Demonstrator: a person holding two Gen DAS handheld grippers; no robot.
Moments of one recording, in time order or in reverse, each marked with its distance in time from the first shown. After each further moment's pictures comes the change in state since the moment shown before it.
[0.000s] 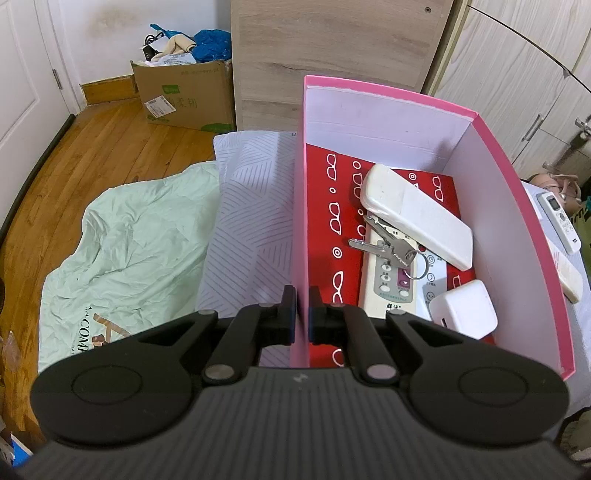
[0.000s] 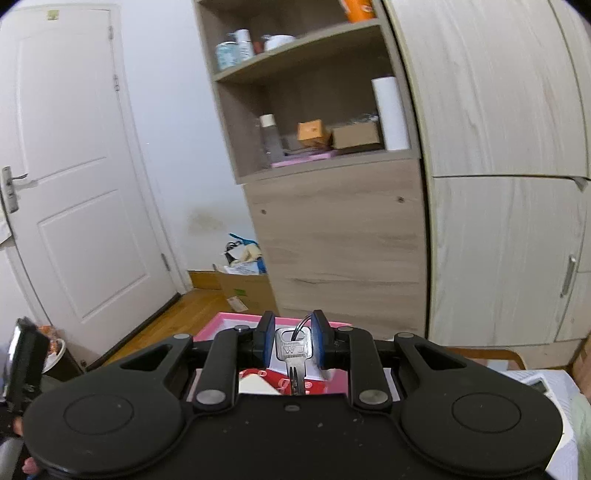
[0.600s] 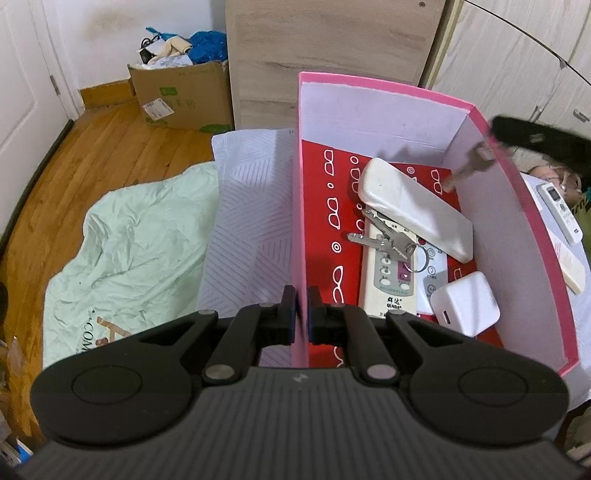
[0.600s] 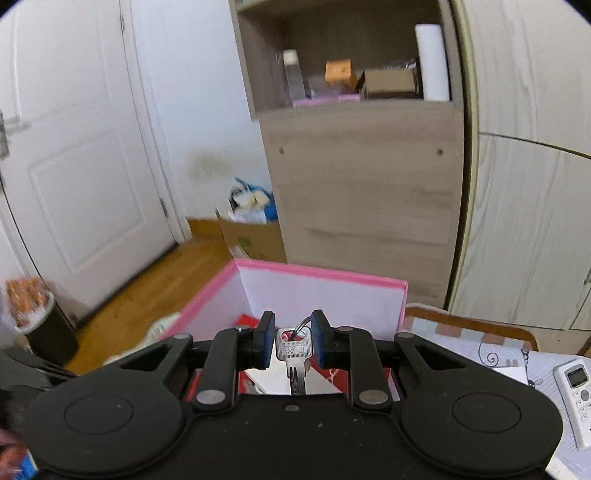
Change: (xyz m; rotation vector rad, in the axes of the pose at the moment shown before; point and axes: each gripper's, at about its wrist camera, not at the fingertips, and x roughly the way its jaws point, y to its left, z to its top) left arm 0.002 -0.005 -0.004 0.034 -0.003 0.015; right arm 0.086 0.042 -0.024 -0.075 0.182 -0.023
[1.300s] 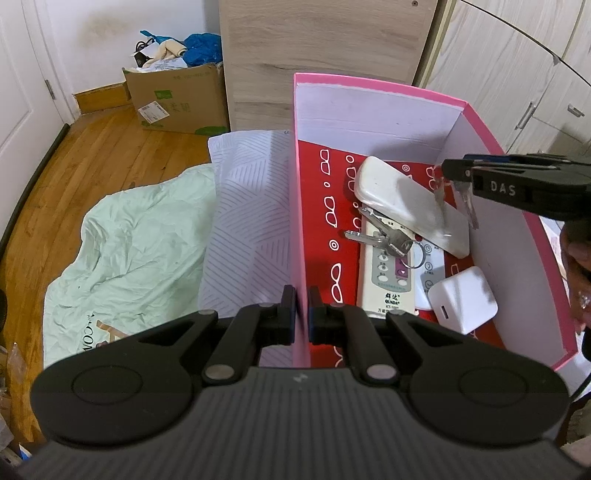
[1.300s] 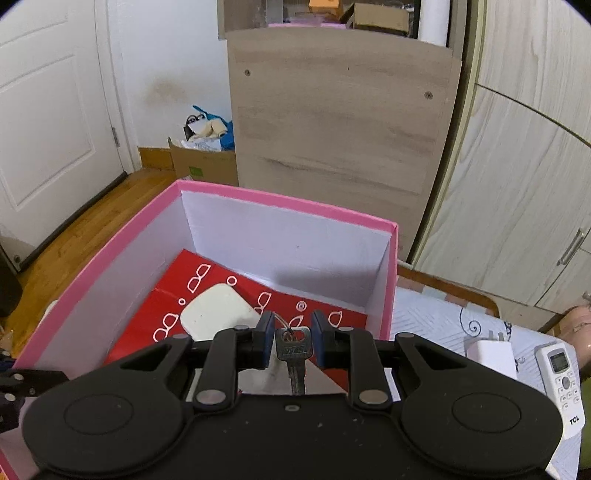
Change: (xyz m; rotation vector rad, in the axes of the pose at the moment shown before) left arm -0.002 0.003 0.001 0.009 0.002 -0.014; right arm 0.052 0.006 -0.009 -0.060 0.199 -0.167
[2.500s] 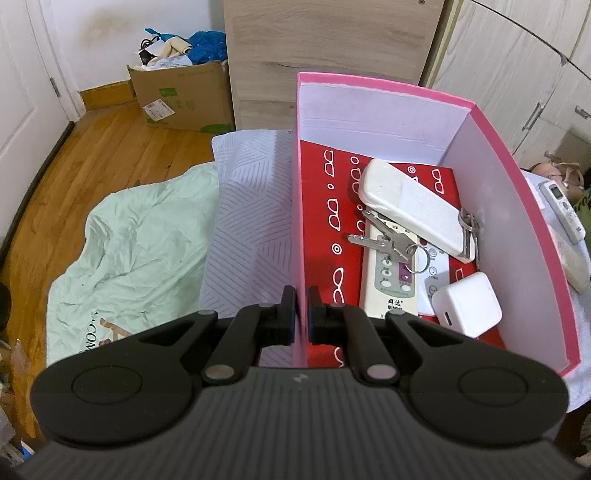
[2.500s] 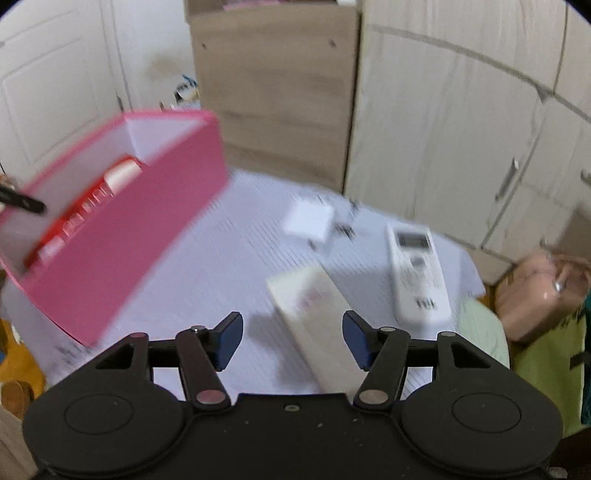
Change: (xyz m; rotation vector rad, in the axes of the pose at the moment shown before) left arm 0.004 -0.007 0.004 -0.003 0.009 0.030; right arm -0.088 -0.202 -0.119 -0.034 0.114 0.059
